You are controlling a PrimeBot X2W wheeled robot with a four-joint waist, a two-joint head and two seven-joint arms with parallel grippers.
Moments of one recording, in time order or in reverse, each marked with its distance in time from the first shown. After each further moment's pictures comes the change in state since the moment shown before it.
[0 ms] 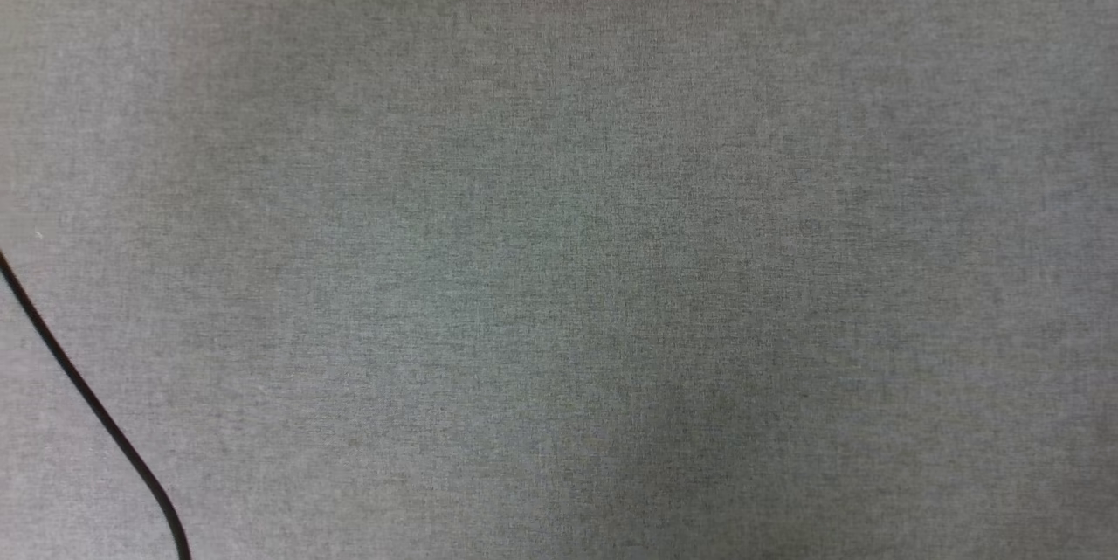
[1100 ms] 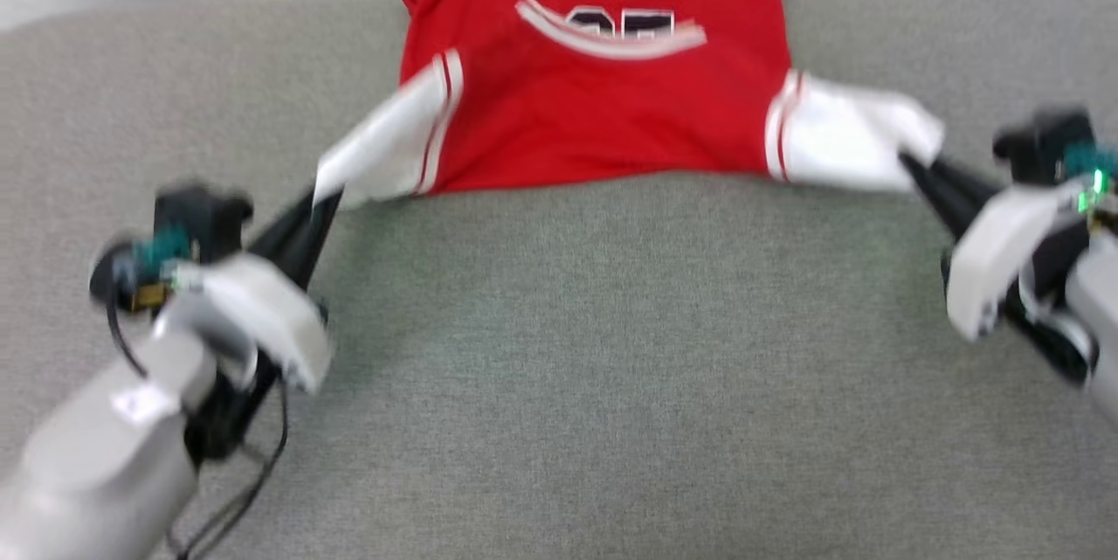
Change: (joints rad) left arm 1.113 0.103 -0.041 -0.299 -0.211 0.148 -0.178; right arm 0.871 -0.054 0.394 -0.037 0.440 0.000 -0.324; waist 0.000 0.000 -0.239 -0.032
